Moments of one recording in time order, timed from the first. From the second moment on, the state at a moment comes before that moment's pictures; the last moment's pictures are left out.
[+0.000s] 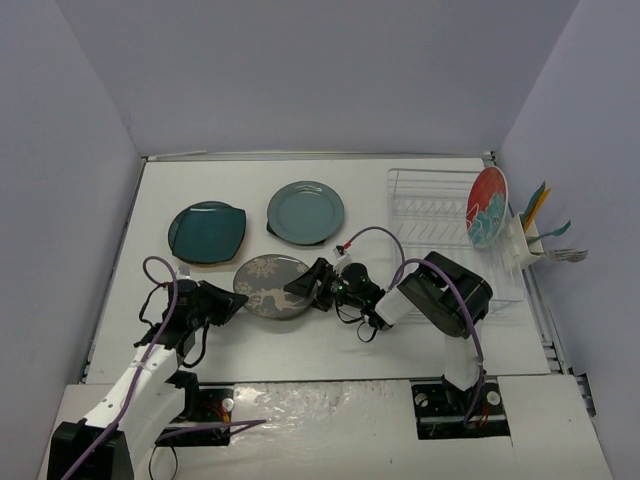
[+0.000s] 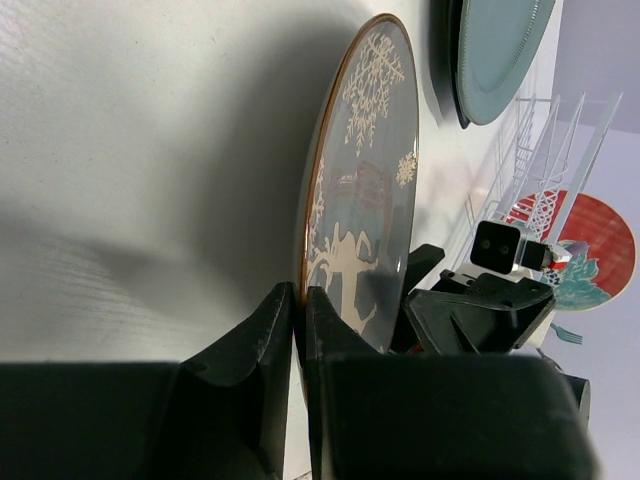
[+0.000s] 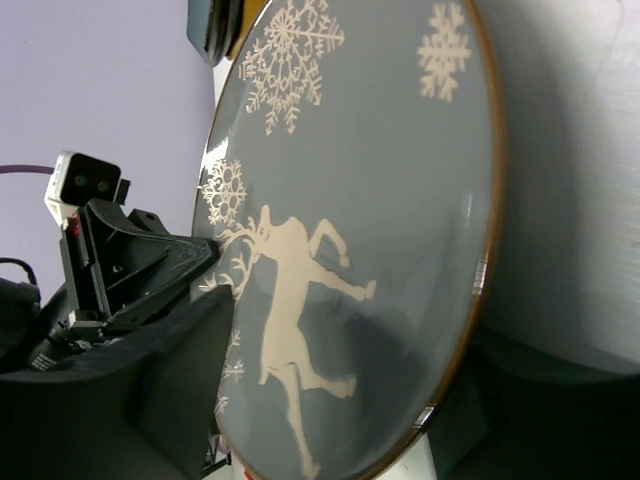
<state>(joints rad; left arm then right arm) -0.15 0.77 0.23 -0.10 0.26 -1.21 0.79 1.93 0.56 1.05 -0.28 1.26</state>
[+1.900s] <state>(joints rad) -0.15 1.01 0.87 -0.67 0.08 -0.30 -0.10 1.32 1.35 -0.53 0.15 -0.17</state>
